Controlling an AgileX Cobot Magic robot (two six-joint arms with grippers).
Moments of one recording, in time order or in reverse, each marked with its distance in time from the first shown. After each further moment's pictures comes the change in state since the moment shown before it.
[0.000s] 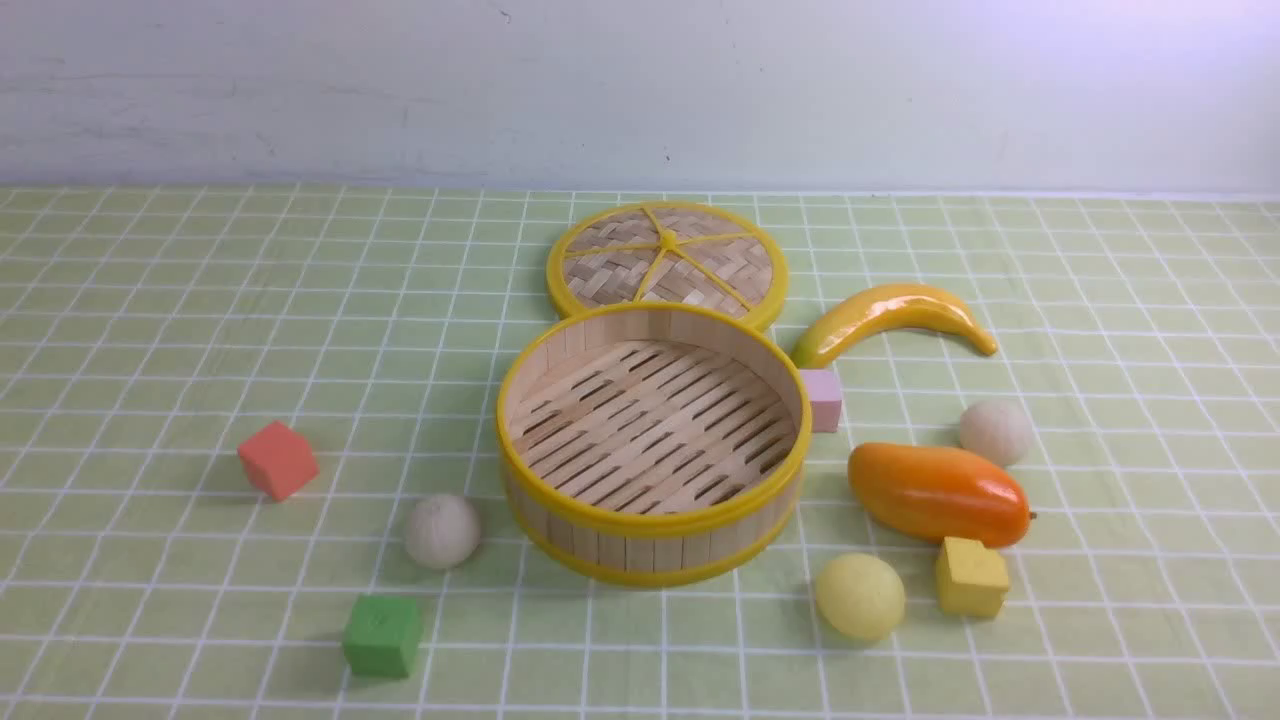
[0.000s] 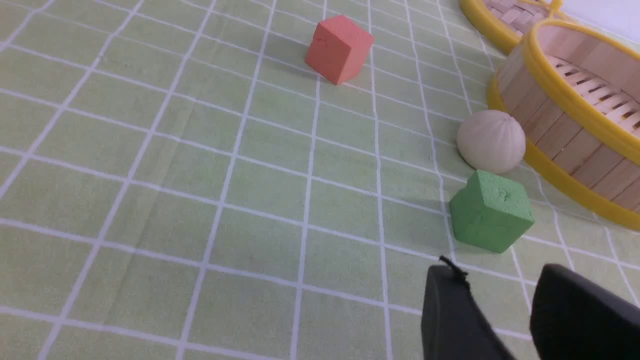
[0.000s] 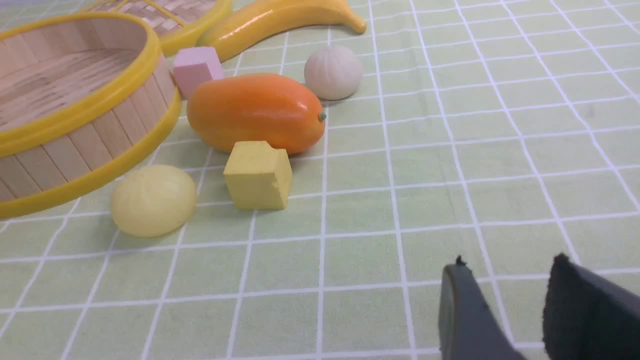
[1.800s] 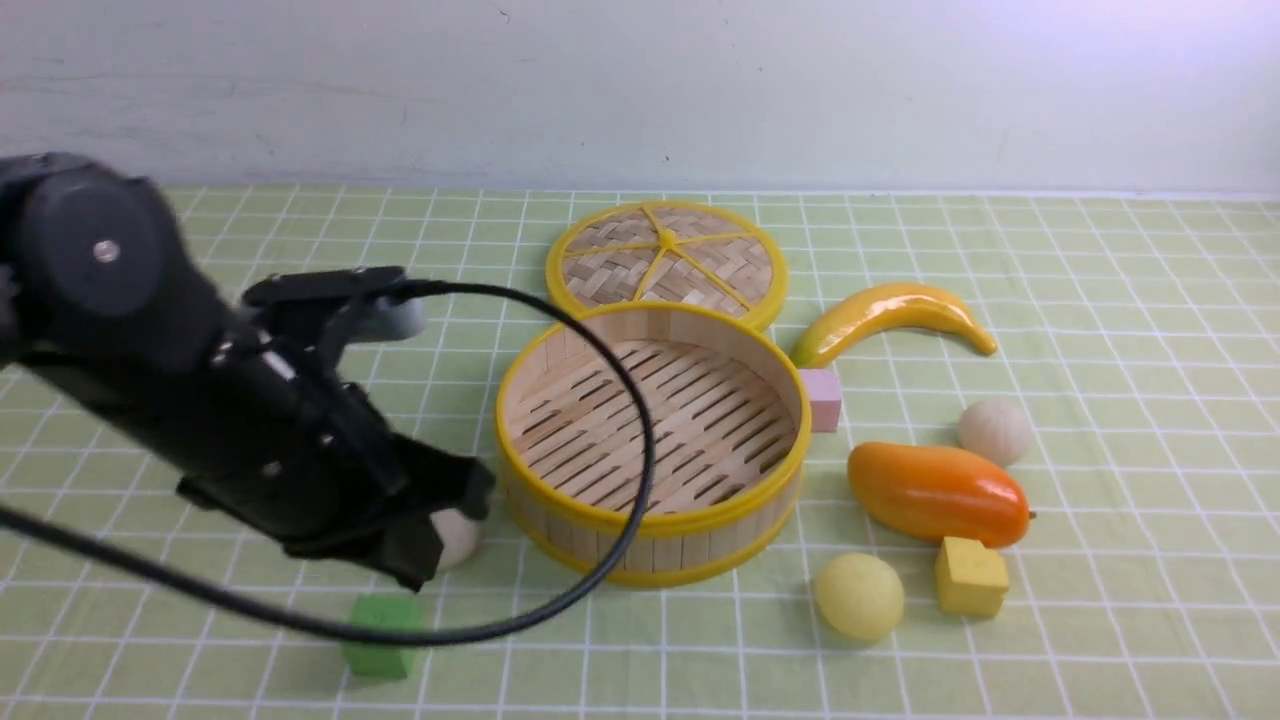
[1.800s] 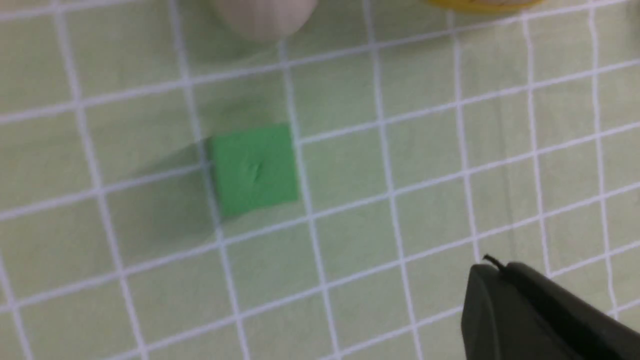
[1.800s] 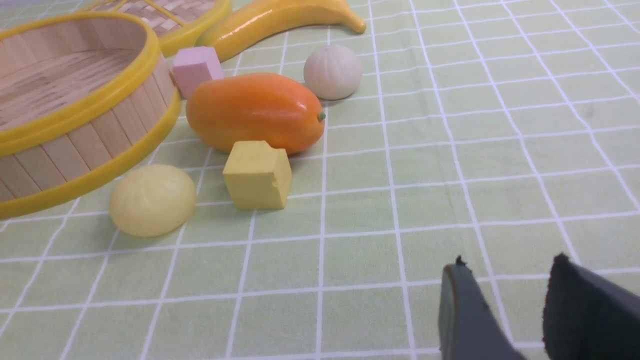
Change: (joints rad) right arm 0.000 0.000 0.000 -0.002 0.000 0.000; left arm -0.297 1.462 -1.134 -0.144 0.527 0.208
